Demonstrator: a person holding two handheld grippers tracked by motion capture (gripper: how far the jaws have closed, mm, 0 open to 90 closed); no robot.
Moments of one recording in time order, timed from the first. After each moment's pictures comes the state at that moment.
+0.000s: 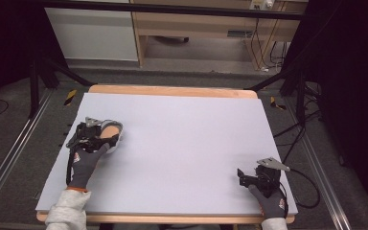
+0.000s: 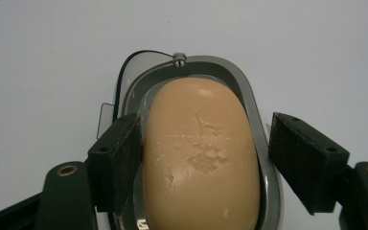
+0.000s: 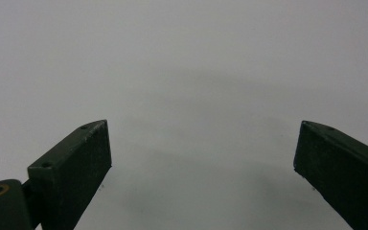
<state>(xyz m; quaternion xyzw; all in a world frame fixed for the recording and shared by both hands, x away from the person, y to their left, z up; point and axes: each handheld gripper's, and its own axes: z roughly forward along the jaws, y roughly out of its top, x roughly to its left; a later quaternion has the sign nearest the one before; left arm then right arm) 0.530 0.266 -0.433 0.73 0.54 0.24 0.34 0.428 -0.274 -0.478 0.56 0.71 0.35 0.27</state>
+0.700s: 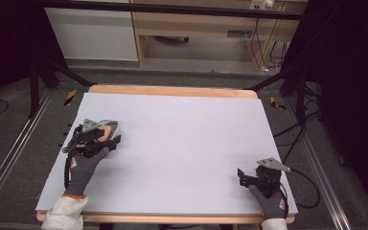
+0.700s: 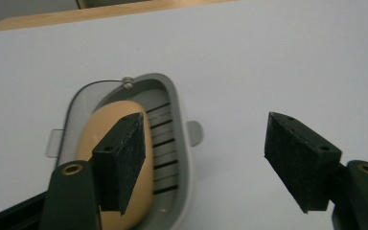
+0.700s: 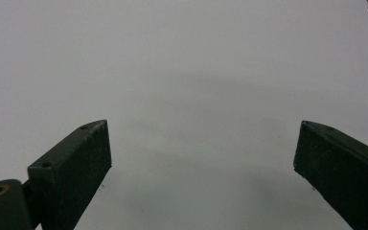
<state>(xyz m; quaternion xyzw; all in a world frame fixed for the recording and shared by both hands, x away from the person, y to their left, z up) 0.502 0.255 -0.416 0.74 0.49 0.24 0.40 0.426 -0.274 -0.477 0.56 0.70 0.35 0.27</state>
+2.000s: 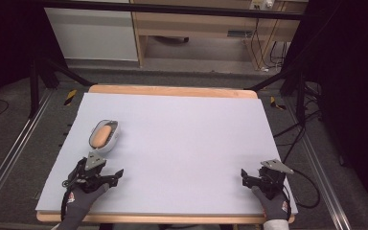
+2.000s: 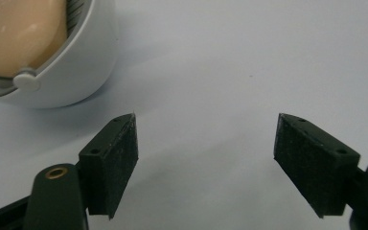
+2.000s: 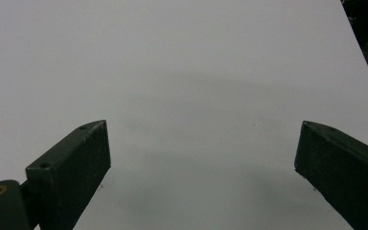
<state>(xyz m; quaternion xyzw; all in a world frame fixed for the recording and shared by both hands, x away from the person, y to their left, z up) 0.429 0.256 -0.468 0.78 0.47 0.22 0.36 0.422 -0.281 -0.478 0.57 0.69 0.34 0.29</state>
